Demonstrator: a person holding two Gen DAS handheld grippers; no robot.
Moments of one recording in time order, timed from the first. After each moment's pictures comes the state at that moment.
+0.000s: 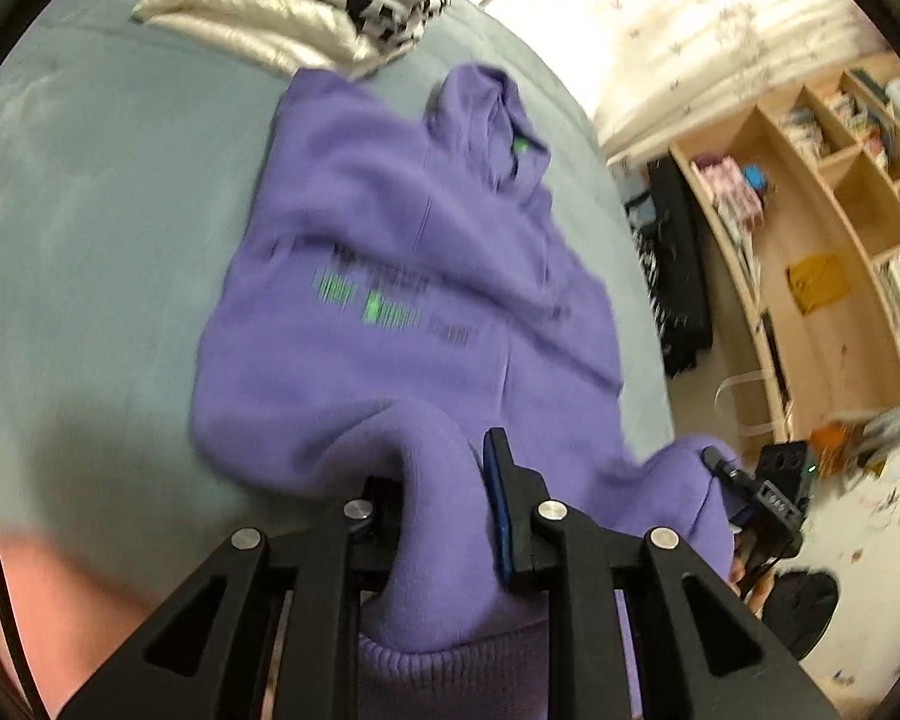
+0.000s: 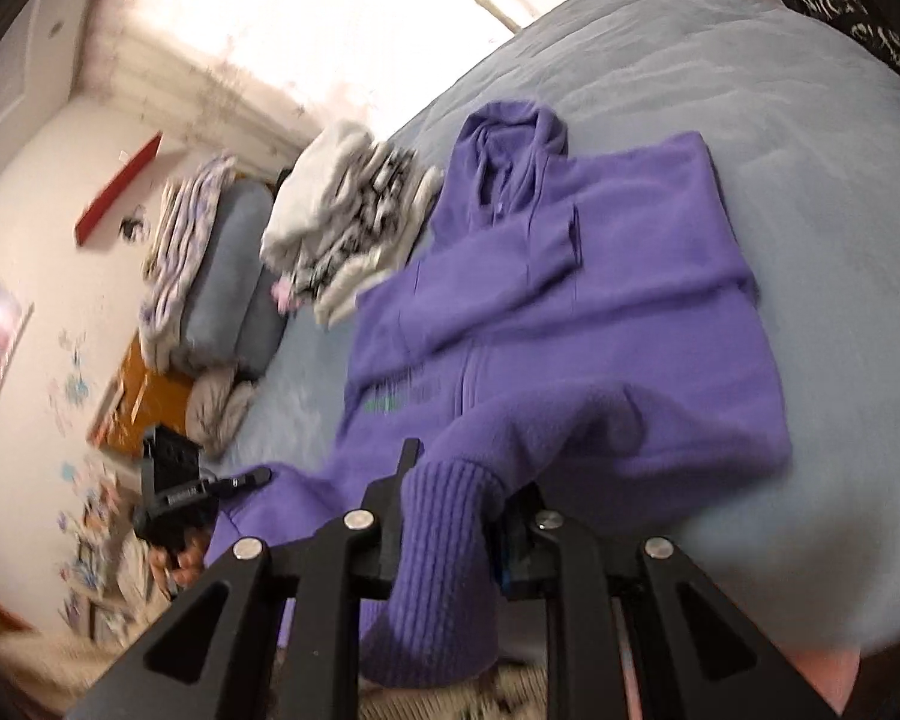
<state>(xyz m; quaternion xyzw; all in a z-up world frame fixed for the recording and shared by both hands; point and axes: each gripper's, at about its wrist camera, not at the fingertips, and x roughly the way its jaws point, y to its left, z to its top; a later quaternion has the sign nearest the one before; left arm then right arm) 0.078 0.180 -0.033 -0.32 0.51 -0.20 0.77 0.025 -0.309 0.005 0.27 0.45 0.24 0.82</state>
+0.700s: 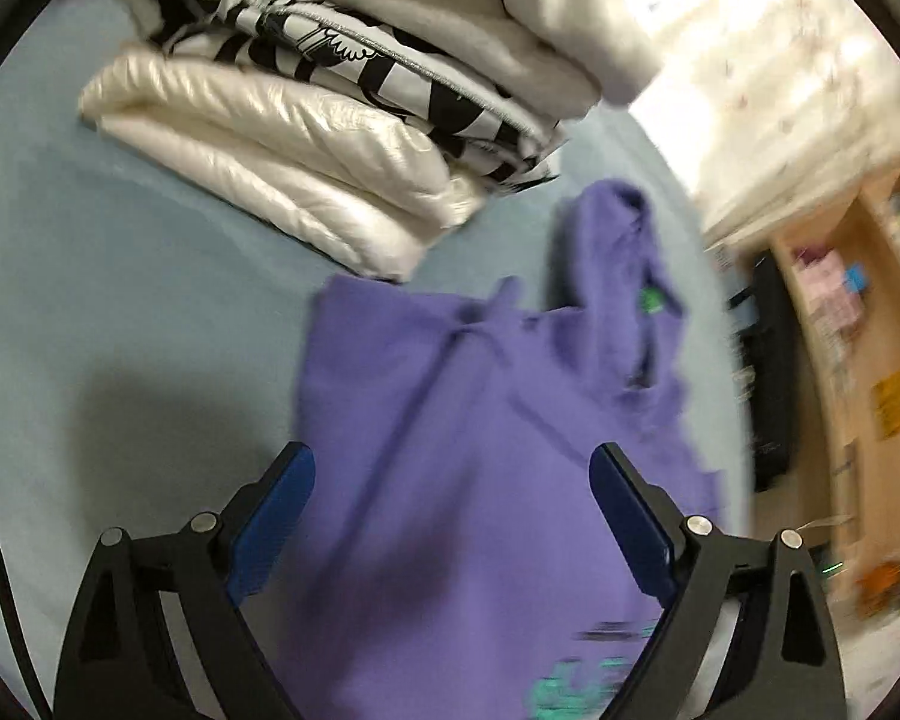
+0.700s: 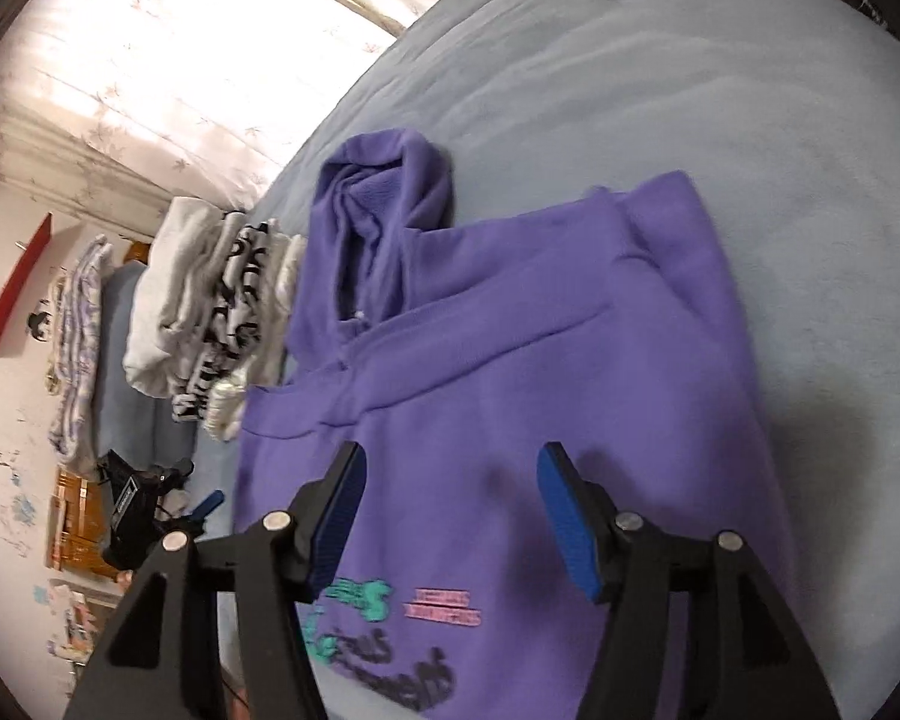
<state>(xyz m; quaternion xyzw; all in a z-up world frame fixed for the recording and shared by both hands) 0.304 0.195 -0.079 -0.28 0.51 -0.08 0.81 0.204 -0.325 -0.060 0.29 0.48 0.13 0.81</state>
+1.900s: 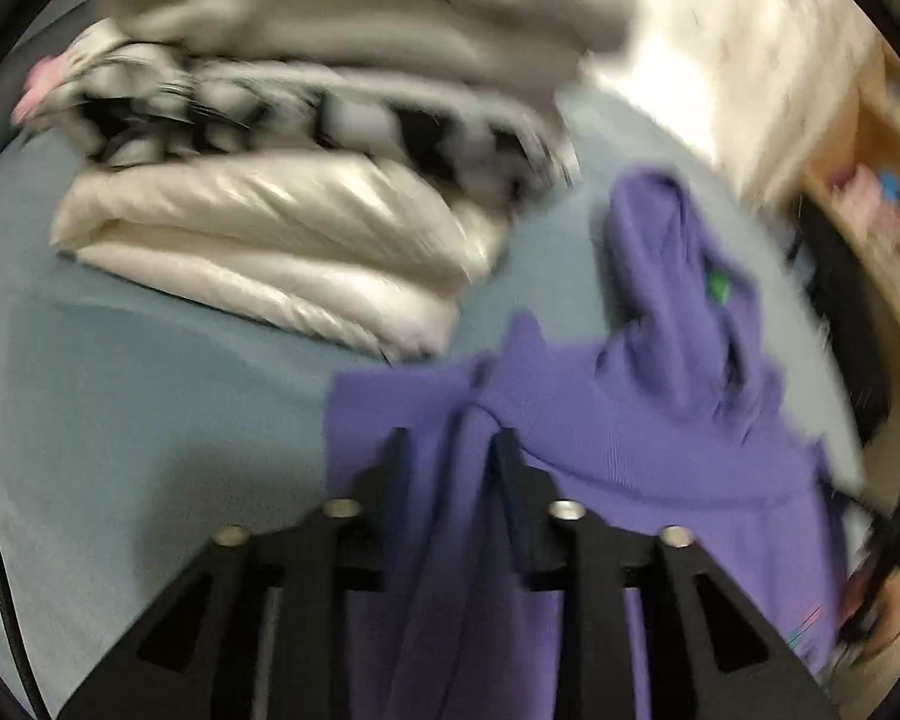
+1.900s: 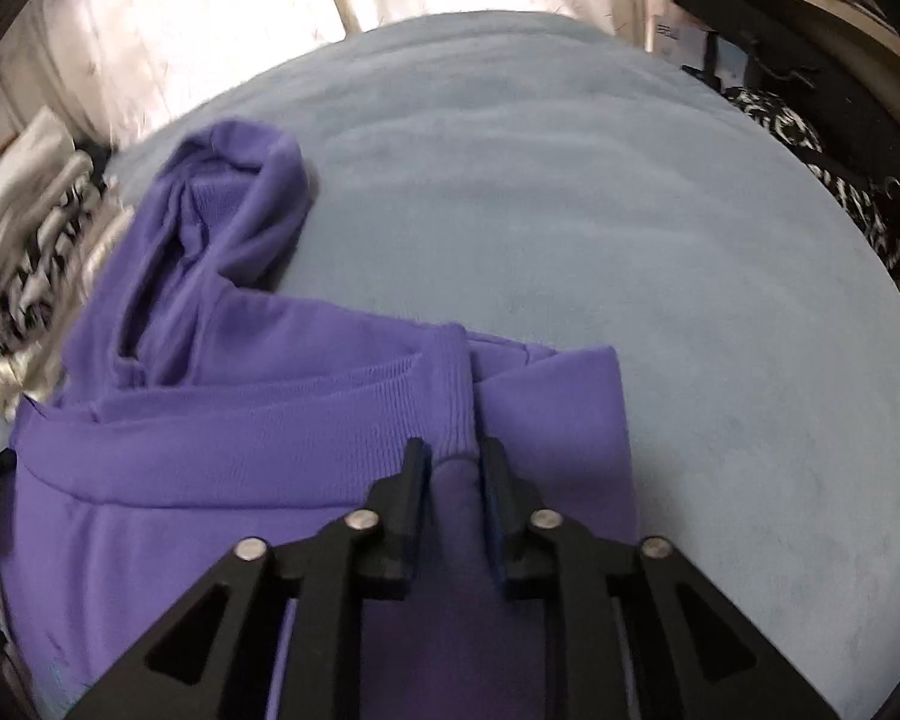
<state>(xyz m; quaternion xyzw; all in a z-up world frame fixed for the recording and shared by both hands) 0.339 0.185 -0.095 -0.18 0.45 -0.04 0.88 0.276 -0.315 -0.080 0.07 0.48 -0.03 0.88</state>
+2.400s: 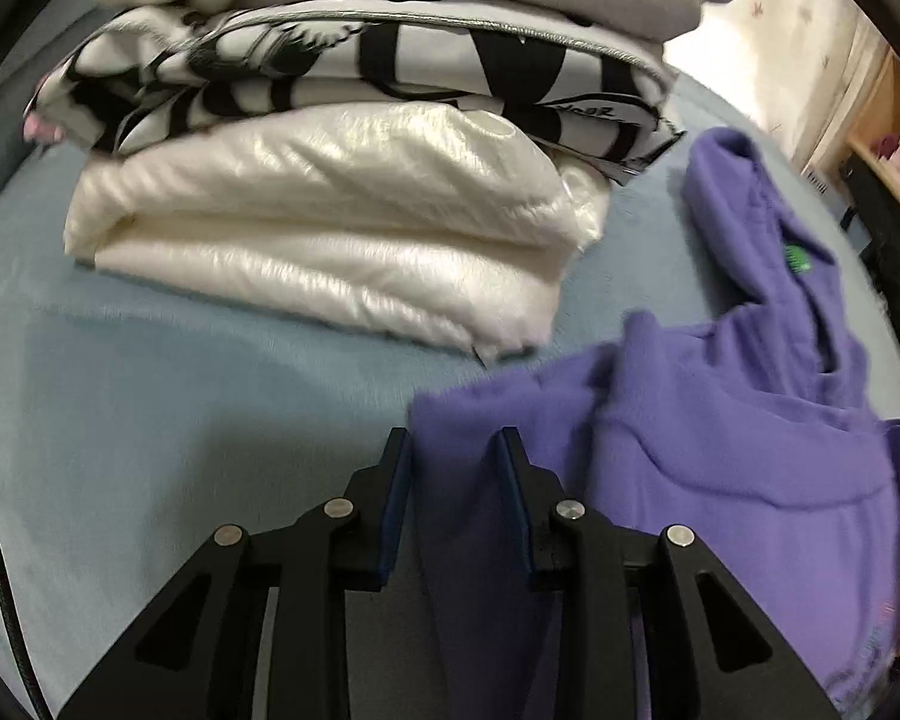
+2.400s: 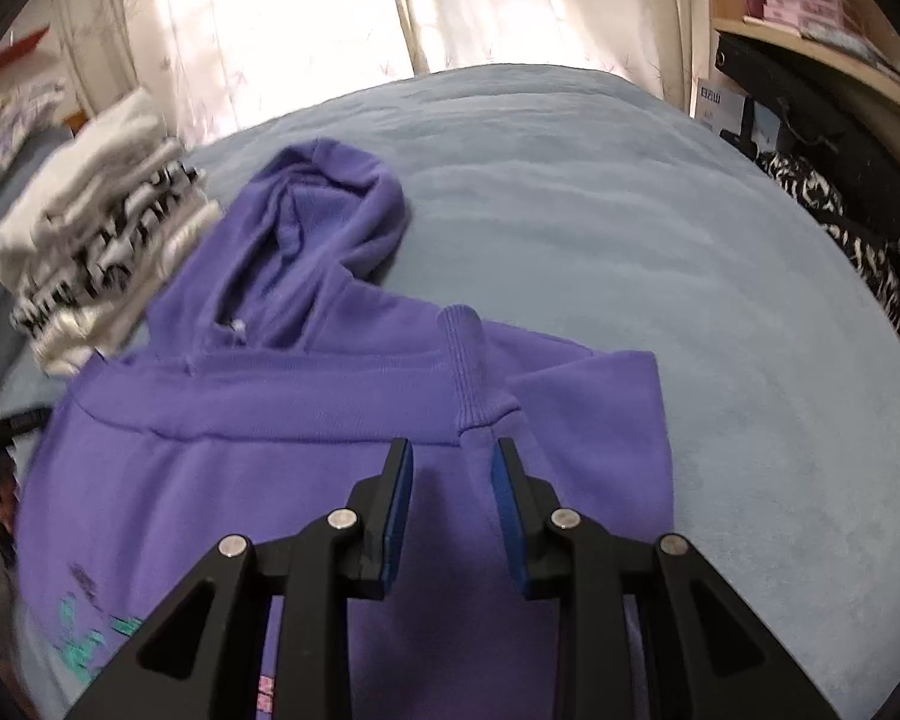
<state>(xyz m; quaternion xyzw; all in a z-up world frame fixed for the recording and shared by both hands) 0.369 0.186 -0.134 -0.09 0.49 0.00 0.87 0.241 -0.281 -0.067 0.01 0.43 0.02 0.90</state>
